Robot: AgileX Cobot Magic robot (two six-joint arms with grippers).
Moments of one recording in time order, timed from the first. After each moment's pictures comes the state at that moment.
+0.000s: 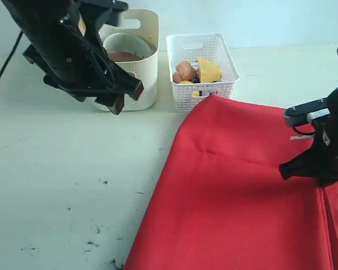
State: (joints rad) left arm -0.68 1.68 -1.35 0.12 1.01 -0.25; right arm 0.25 1.74 -0.72 -0.45 0.62 0.51
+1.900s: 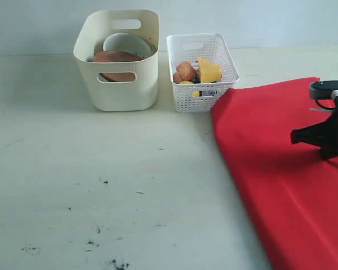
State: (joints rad) left arm -0.65 0.59 -1.35 0.43 1.23 -0.39; right arm 0.00 1.87 -0.79 -0.29 0.40 0.34
